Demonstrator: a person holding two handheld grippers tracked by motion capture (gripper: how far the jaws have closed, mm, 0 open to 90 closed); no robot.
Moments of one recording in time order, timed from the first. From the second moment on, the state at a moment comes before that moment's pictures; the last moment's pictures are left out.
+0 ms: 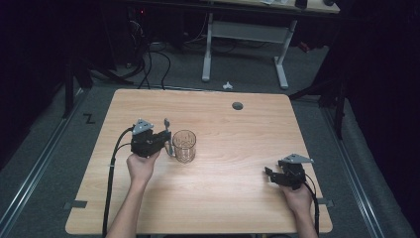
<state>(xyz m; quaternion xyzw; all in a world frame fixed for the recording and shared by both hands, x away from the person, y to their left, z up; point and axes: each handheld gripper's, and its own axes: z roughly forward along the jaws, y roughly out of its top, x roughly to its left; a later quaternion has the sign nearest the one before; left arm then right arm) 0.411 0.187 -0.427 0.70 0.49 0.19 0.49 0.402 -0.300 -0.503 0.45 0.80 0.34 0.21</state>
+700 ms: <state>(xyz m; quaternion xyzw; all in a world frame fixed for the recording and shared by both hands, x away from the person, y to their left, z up) 0.411 0.190 -0.425 0.70 0.50 0.18 0.48 0.402 -0.300 -0.503 0.45 0.80 0.34 0.21</state>
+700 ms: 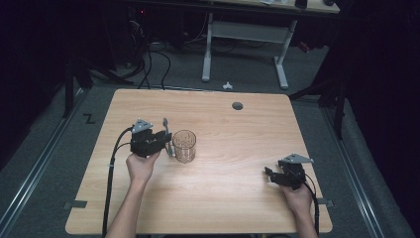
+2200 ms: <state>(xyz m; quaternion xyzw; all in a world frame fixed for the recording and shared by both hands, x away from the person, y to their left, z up) 0.371 0.201 -0.417 0.71 0.49 0.25 0.43 0.402 -0.299 -0.503 0.45 0.80 0.34 0.21</state>
